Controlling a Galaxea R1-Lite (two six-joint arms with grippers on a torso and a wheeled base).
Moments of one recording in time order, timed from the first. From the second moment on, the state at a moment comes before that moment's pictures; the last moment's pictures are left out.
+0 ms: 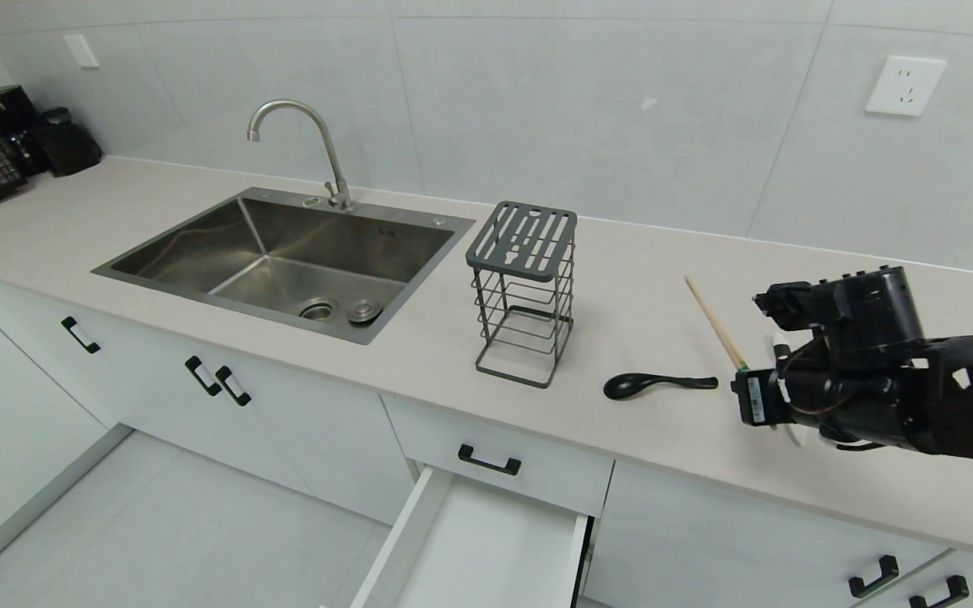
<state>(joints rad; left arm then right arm) 0.00 0.00 0.00 0.00 0.04 -0.04 0.40 1.70 -0.85 -0.27 -0.24 0.12</state>
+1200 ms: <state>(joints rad) 0.00 0.00 0.00 0.00 0.04 -0.04 0.73 1.46 -0.62 -0.57 -0.01 -0.35</state>
